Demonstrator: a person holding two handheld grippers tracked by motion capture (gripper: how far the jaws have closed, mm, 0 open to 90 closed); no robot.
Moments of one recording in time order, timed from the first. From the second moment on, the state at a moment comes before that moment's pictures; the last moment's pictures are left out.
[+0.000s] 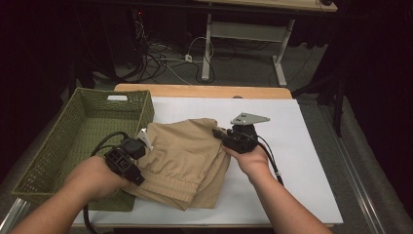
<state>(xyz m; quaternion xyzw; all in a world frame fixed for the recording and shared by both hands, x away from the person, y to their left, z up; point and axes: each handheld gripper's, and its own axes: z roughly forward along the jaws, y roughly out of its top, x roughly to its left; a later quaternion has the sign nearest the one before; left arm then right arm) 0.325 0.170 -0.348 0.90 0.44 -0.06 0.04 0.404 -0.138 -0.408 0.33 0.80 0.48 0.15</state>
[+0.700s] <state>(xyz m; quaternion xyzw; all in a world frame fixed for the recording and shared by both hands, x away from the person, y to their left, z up) 0.346 0.174 -0.289 0.91 0.42 -0.06 0.03 0.408 -0.132 -0.349 0.32 0.78 0.50 0.18</state>
